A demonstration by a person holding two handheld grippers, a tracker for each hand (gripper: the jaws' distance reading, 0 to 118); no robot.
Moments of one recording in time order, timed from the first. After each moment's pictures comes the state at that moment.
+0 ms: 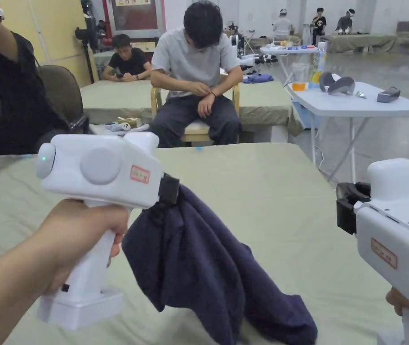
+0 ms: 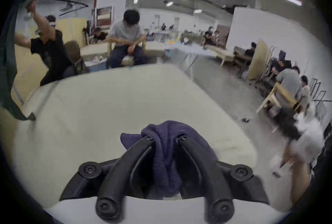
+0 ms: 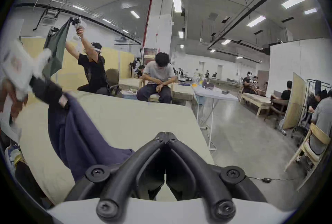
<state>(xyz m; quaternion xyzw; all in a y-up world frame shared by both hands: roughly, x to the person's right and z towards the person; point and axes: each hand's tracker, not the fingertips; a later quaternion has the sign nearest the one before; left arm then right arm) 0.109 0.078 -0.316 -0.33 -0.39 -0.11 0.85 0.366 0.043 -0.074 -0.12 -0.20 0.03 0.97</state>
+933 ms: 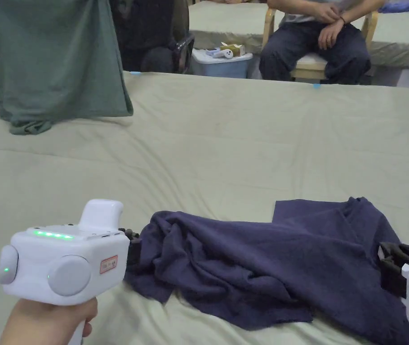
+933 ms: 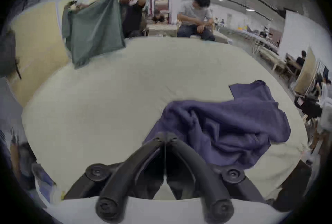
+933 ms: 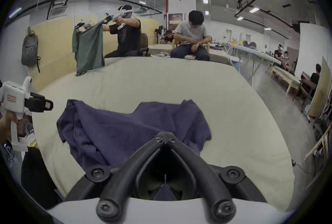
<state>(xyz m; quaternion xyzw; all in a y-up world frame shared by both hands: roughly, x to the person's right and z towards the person) -0.117 -0.101 -0.328 -0.38 -0.21 -0.03 0.90 0.259 -0.089 -0.163 -0.27 -0.08 -0.02 0.96</state>
